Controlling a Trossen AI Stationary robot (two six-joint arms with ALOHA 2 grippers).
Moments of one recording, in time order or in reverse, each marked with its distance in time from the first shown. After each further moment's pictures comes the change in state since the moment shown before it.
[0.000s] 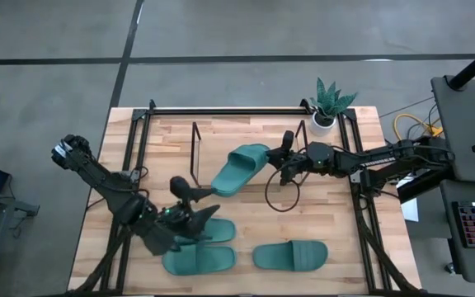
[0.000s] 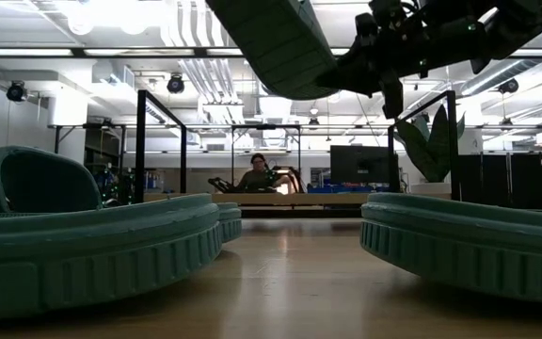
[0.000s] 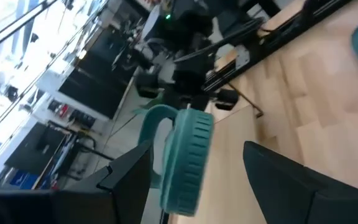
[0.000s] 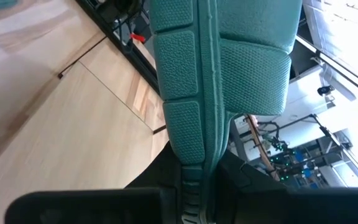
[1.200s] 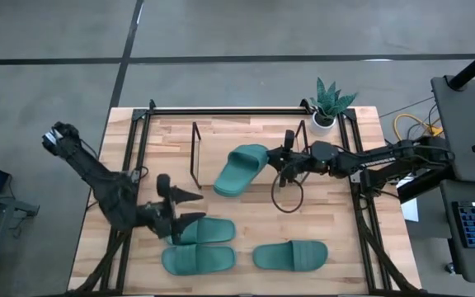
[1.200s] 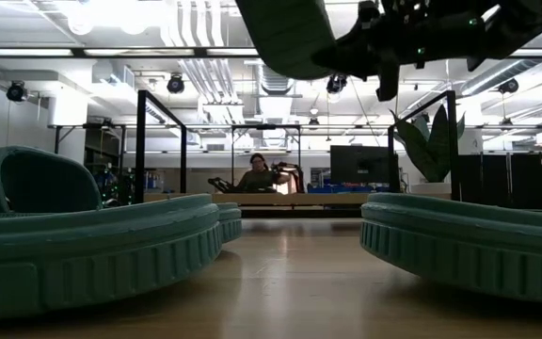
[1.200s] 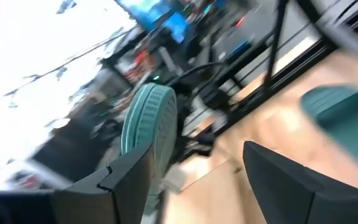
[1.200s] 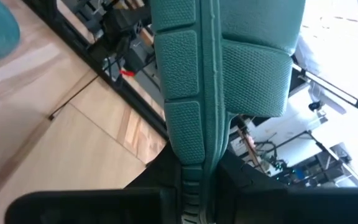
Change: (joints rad) left arm -0.074 -0.259 -0.348 0.533 0.156 0.354; right arm 0.007 0.000 0.000 0.109 -0.071 0.039
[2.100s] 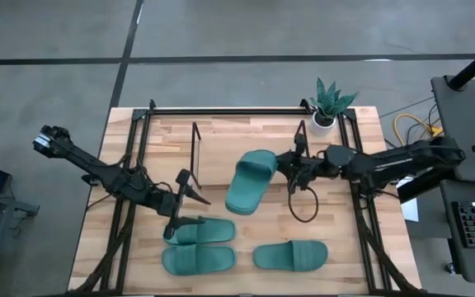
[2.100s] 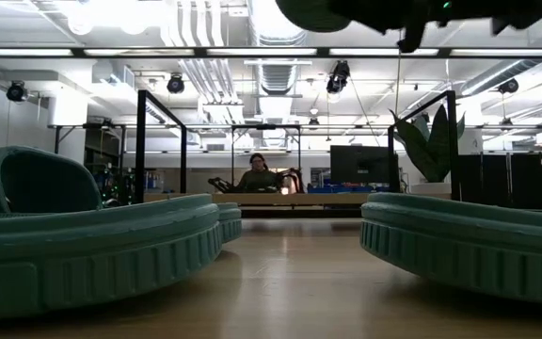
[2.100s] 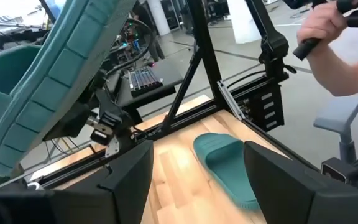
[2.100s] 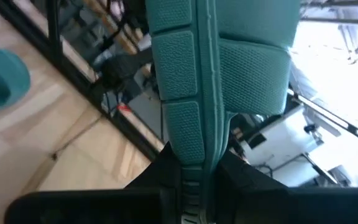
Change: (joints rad) left arm 0.279 -0.152 -0.175 0.013 0.741 -0.417; right arm 0.122 -0.151 0.037 -0.106 0.037 -0.009
